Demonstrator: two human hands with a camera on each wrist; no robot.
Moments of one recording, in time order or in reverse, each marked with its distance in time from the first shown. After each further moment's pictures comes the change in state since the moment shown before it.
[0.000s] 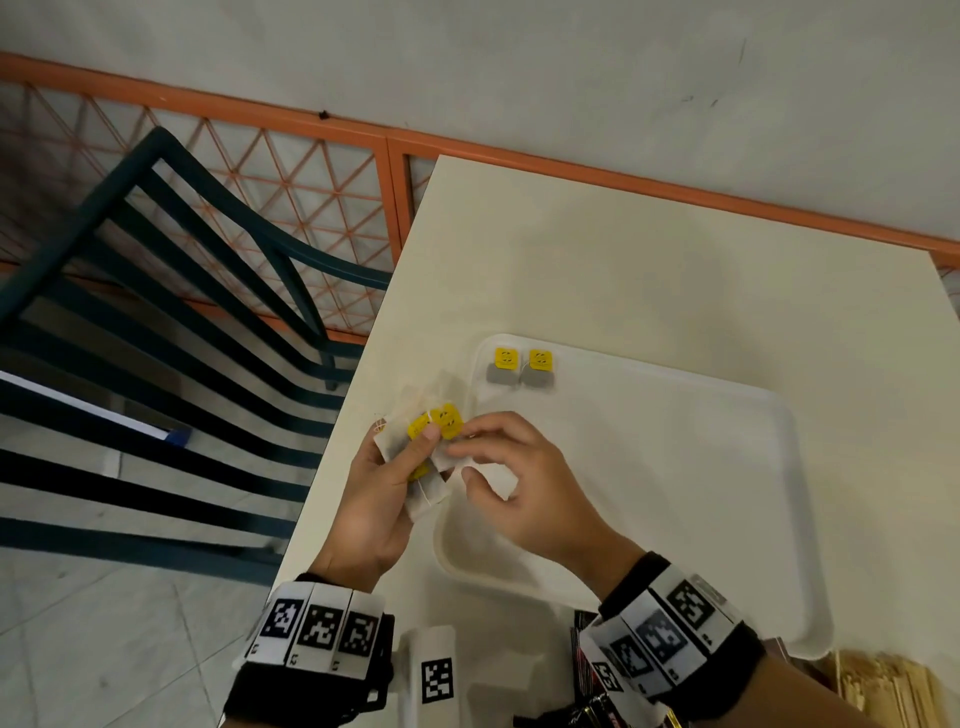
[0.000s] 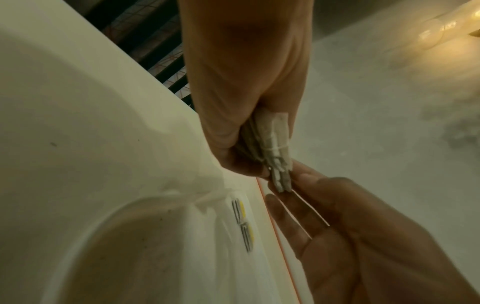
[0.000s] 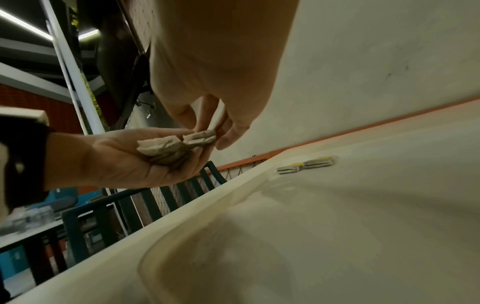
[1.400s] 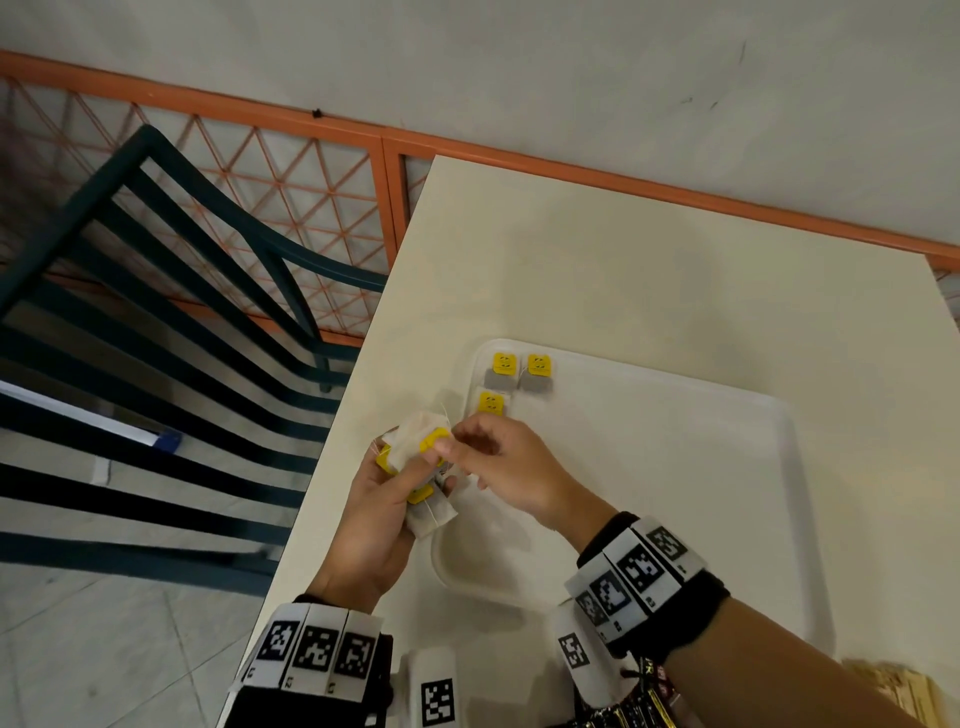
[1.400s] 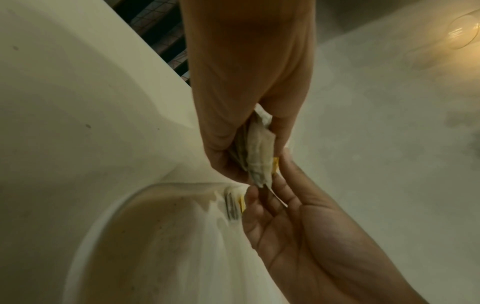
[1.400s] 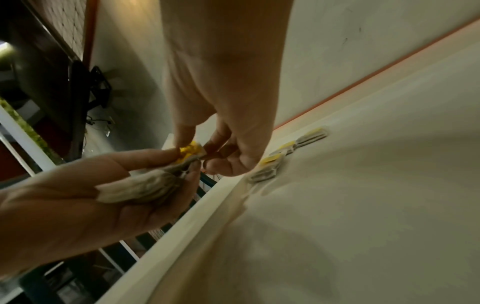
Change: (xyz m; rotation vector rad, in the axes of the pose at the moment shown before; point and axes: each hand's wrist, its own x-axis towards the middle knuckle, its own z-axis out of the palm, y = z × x) left_hand 0.003 -0.010 -0.008 0.128 -0.013 0.011; right_hand 0.038 0.013 0.006 0.221 -0.137 0.578
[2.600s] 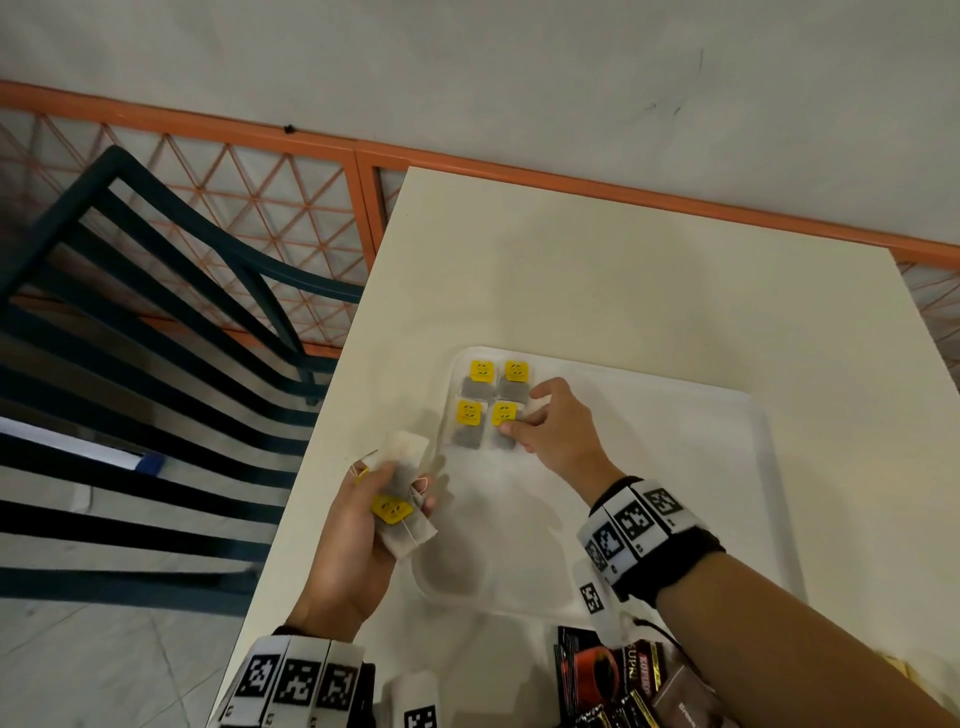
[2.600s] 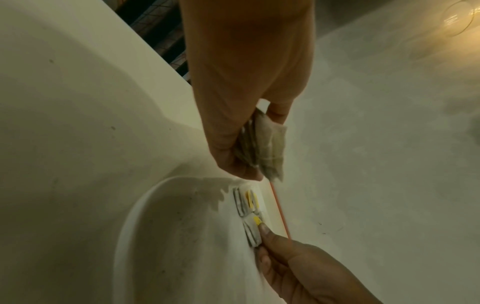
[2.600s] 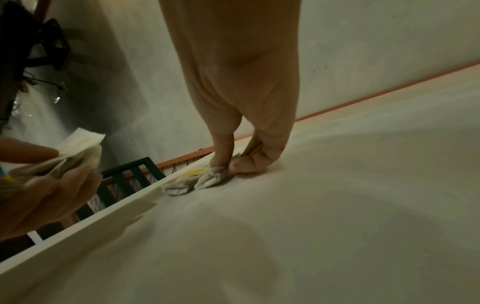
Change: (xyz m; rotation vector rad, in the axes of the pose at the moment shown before) left_hand 0.005 -0.013 -0.009 -0.211 0.088 -0.084; right_hand 0.026 0.032 -0.064 -0.177 0.374 0.097
